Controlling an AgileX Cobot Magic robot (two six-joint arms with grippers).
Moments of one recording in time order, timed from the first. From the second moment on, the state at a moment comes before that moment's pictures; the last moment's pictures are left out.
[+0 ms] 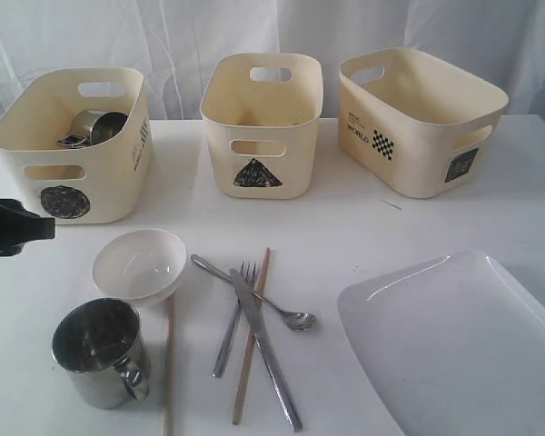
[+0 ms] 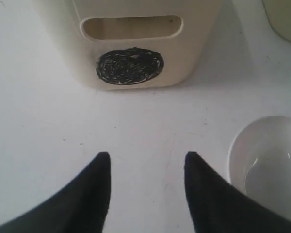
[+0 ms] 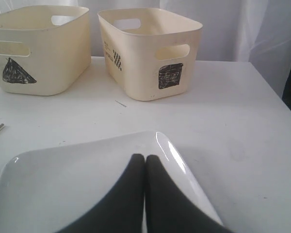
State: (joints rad) left arm -0.17 1.33 -0.57 0.12 -0.02 -0.23; right arm -0.04 0.00 0.00 -0.03 0.28 0.04
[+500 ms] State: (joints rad) left arm -0.26 1.64 -0.75 0.35 -0.09 -0.41; right arm -0.04 0.00 0.00 -0.03 0.28 0.04
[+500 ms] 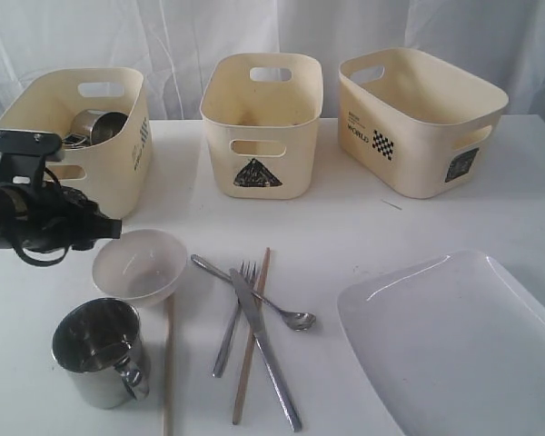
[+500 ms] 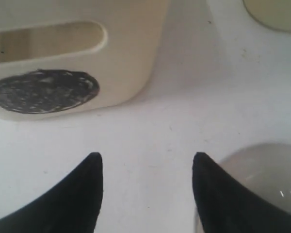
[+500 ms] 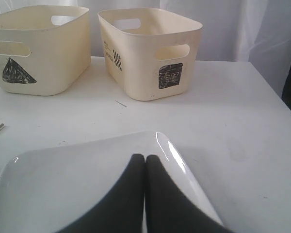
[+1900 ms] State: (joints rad) left arm -0.24 1.21 -0.76 0.37 -0.24 -0.02; right arm -0.04 0.00 0.00 -0.03 0.28 0.04
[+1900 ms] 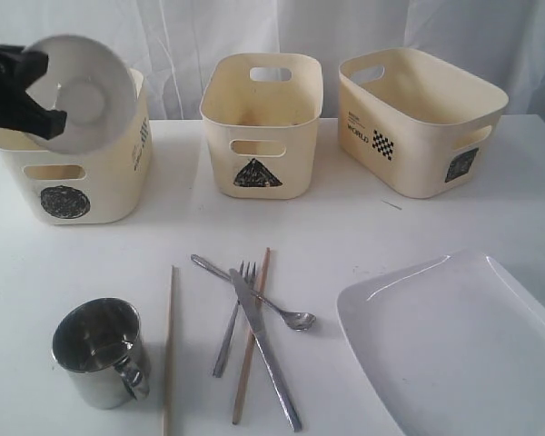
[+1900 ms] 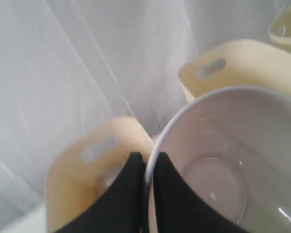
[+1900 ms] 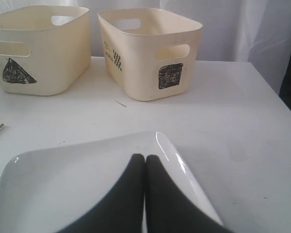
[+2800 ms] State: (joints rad) left arm -0.11 1.88 -1.33 -0.26 -0.15 0.31; right arm -0.04 0.00 0.00 -0.03 0.28 0.04
